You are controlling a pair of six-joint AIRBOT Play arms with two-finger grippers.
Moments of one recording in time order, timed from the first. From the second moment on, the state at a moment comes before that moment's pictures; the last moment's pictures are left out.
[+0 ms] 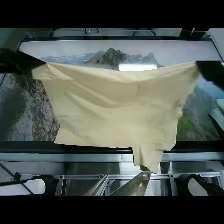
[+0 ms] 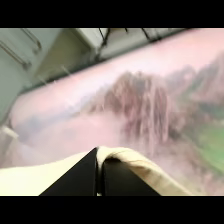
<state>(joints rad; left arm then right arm) 0.38 -1.52 1.51 0.33 -1.63 -0.96 -0.33 -0.99 0.84 -0.14 0.79 0.66</state>
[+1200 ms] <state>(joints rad) 0.41 -2.25 1.95 0.55 -1.69 -1.19 -0.36 -1.78 1.26 -0.47 1.14 0.82</state>
